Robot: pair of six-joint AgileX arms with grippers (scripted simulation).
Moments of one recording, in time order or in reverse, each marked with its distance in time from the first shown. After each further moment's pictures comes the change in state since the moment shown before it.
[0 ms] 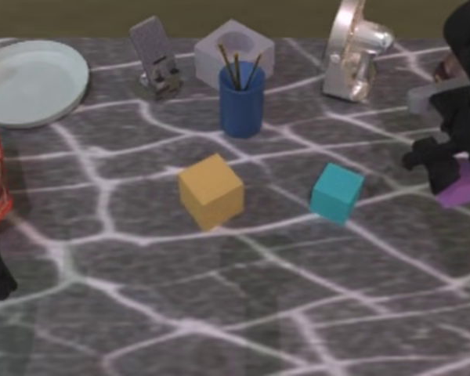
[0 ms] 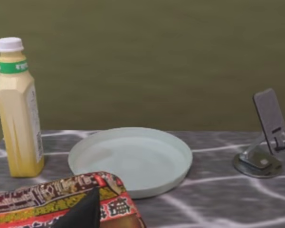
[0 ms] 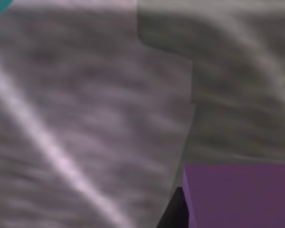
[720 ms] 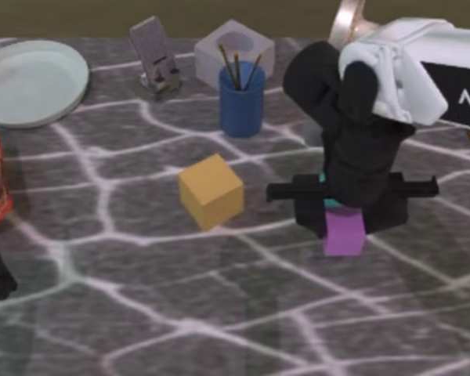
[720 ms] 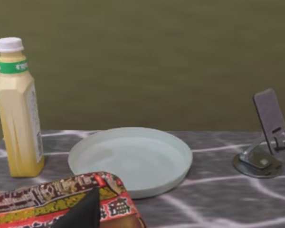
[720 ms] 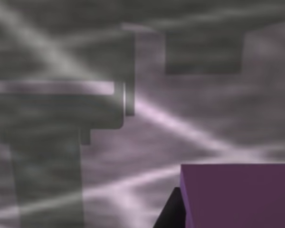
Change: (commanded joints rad) left arm 0.000 0.000 0.000 0.000 0.000 0.000; right arm 0.440 -0.077 -0.043 -0.041 0.023 0.754
